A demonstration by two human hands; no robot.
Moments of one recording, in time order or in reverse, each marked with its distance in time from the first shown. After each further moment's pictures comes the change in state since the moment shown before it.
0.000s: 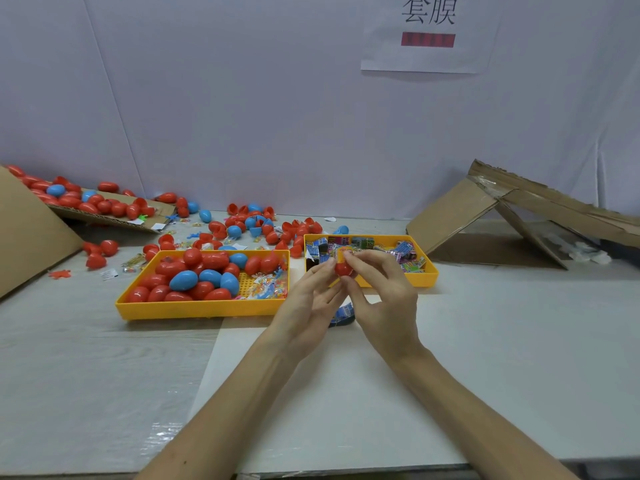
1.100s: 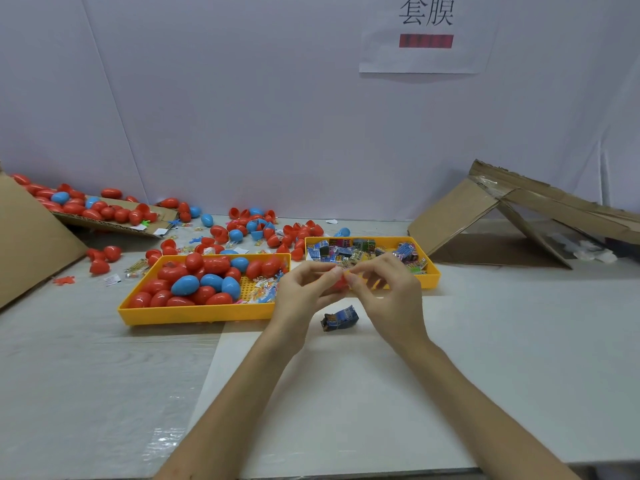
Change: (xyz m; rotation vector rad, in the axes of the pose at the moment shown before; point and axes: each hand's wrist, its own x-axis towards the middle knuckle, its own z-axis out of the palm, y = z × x) left_hand 0.003 0.008 -0.002 0.528 0.132 0.207; right_hand 0.009 0.010 -0.007 0.121 -0.128 0.220
